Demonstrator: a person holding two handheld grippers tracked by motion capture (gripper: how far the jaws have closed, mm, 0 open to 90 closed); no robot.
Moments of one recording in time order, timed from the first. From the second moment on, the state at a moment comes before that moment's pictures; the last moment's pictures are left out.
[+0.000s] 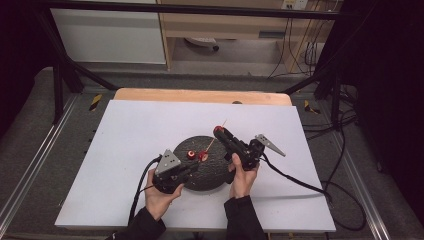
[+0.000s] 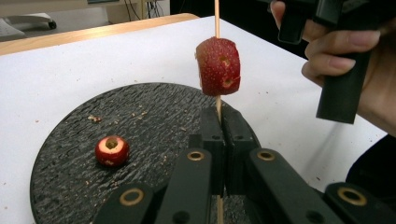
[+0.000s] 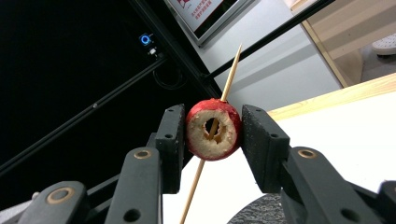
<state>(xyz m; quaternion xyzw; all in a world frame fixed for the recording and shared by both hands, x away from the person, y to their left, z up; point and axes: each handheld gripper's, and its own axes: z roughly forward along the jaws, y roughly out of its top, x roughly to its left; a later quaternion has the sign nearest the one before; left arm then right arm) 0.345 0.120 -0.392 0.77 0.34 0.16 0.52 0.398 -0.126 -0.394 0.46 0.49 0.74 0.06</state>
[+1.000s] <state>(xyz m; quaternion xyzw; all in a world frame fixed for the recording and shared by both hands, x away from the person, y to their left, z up) 0.362 0.109 -0.385 0.77 0.34 0.15 0.52 0.389 -0.120 -0.405 0.46 0.51 0.72 0.06</state>
